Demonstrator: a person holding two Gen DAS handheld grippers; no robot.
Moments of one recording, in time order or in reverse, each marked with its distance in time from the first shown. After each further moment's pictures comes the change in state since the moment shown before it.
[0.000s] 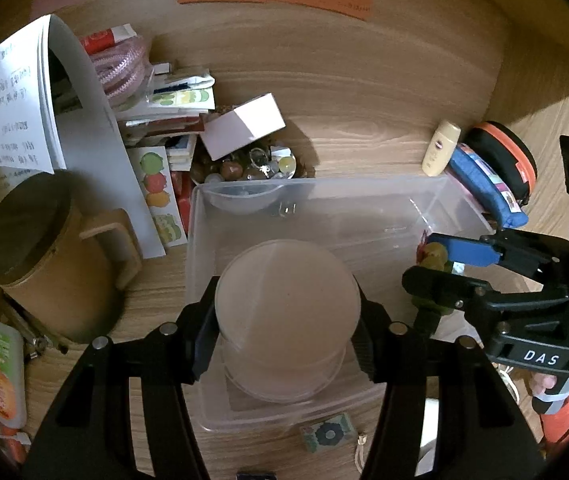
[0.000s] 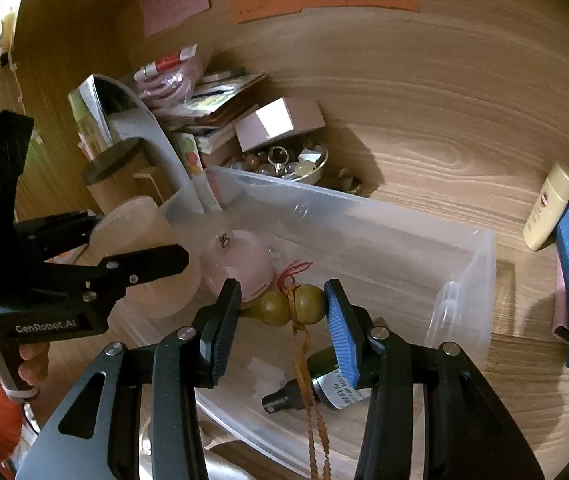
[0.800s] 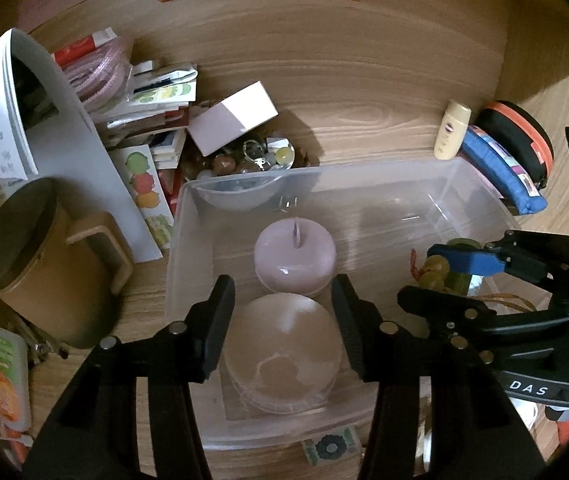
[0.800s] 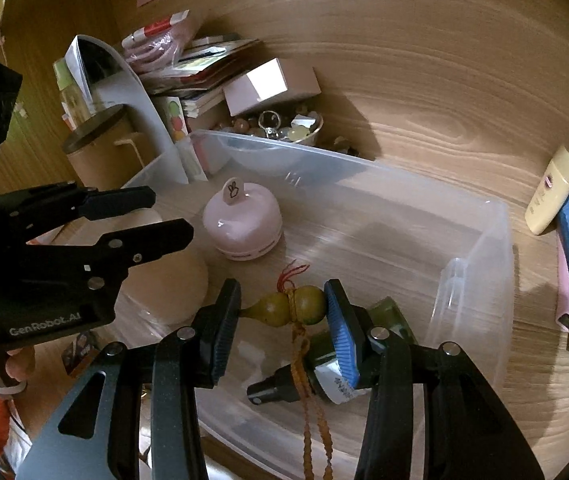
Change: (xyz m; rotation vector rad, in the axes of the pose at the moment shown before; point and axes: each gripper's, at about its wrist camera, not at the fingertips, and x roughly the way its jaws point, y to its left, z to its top) left arm 0.013 -0.012 -0.001 0.045 0.007 0.069; right arm 0.015 -0.002 -0.009 -0.028 0.054 -0.055
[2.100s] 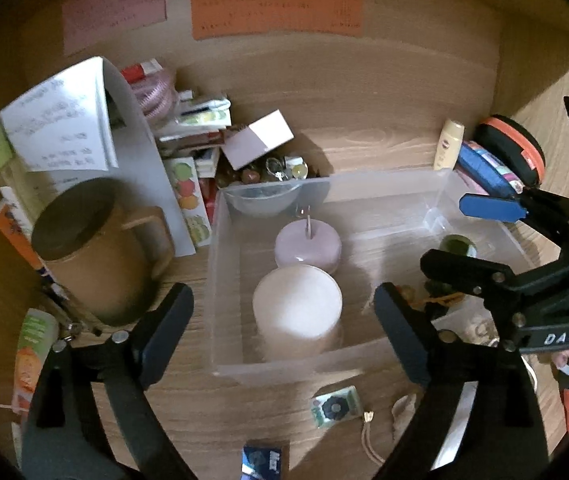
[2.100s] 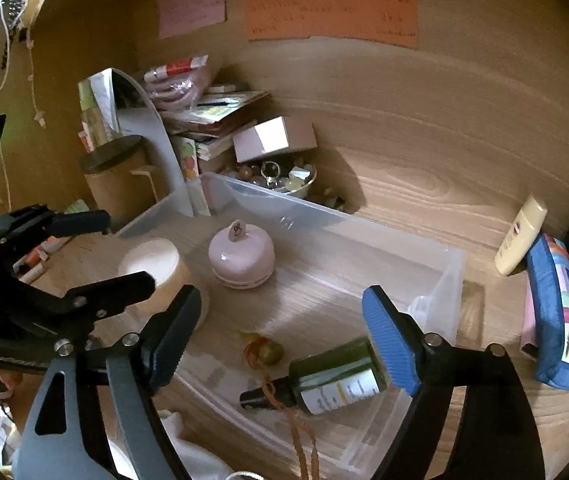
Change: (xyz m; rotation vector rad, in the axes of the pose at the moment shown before) left arm -0.047 -0.001 -0.024 0.007 -0.108 0.060; right arm -0.041 0.007 0.001 -0.077 -0.137 -0.046
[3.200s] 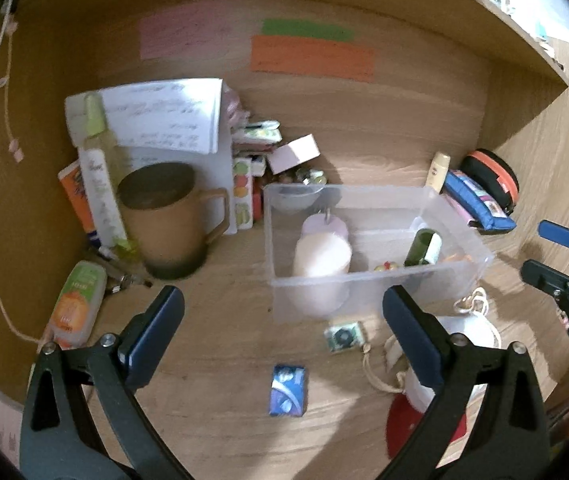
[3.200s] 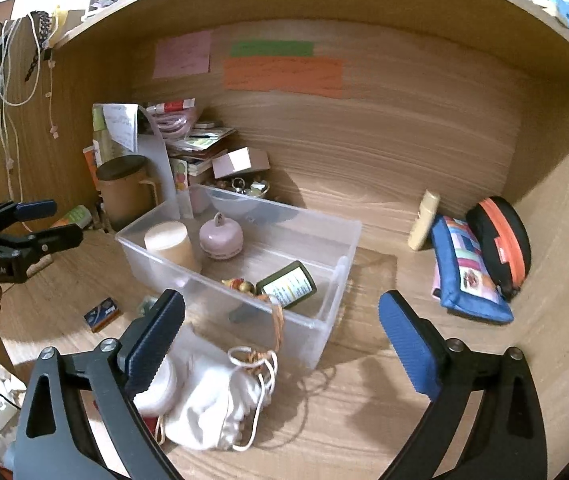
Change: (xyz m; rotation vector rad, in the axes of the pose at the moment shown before) left arm -0.086 0.035 -0.047 -0.101 -0.086 0.009; right arm -0.116 0.021 -0.058 0.041 -0.106 -0.184
